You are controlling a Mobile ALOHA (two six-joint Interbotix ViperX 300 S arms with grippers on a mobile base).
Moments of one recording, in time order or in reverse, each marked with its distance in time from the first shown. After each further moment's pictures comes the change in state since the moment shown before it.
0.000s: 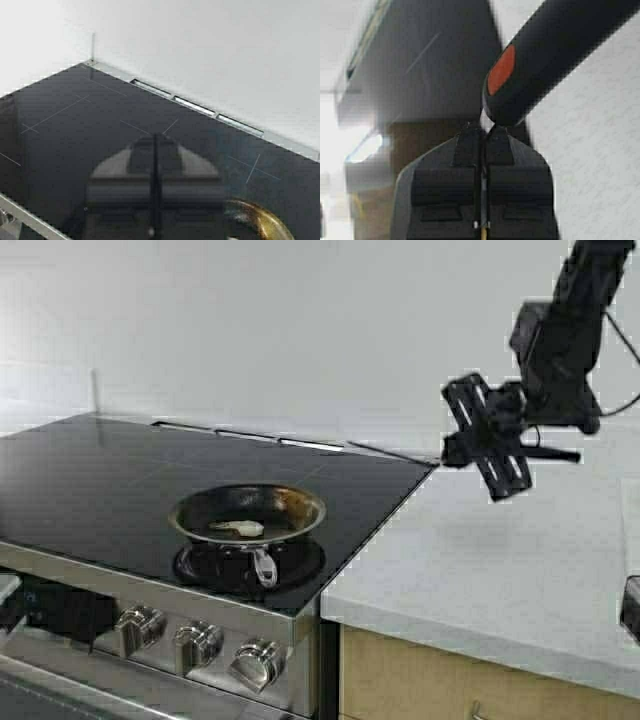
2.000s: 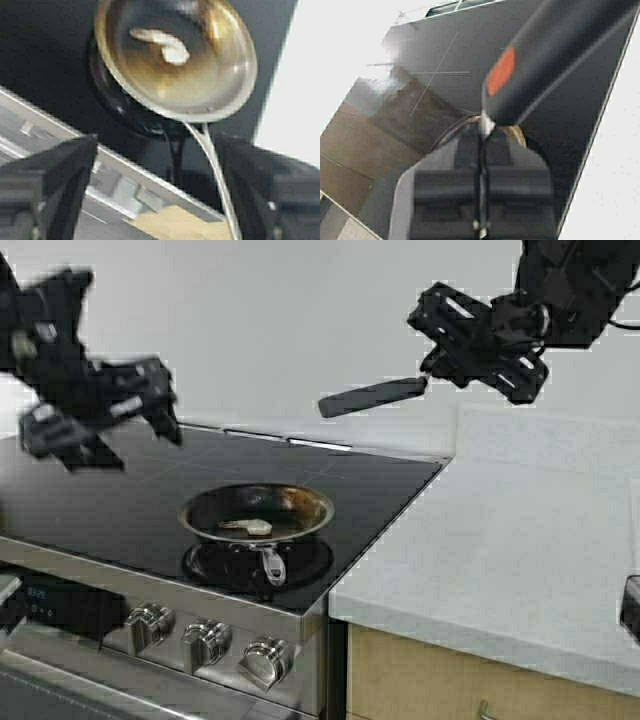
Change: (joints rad) left arm -0.348 1.184 -0.130 0.025 -0.506 -0.330; right arm 0.161 -0.391 0.279 0.103 -0.141 -0.670
